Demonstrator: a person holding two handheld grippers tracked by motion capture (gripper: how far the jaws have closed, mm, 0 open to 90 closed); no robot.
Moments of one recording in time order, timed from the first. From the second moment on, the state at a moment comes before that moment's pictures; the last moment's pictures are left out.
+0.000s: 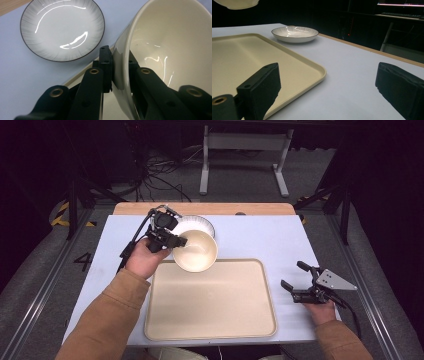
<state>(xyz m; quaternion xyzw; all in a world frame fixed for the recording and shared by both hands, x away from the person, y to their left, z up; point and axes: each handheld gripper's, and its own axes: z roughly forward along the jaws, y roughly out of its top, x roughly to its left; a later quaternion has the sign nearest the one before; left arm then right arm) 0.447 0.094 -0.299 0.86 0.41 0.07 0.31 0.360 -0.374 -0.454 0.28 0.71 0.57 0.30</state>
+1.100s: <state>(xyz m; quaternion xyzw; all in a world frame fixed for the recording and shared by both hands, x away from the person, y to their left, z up) 0.426 0.050 -0.330 0.93 0.29 0.02 0.24 0.360 -0.375 -0.454 0.28 0.71 0.57 0.30</state>
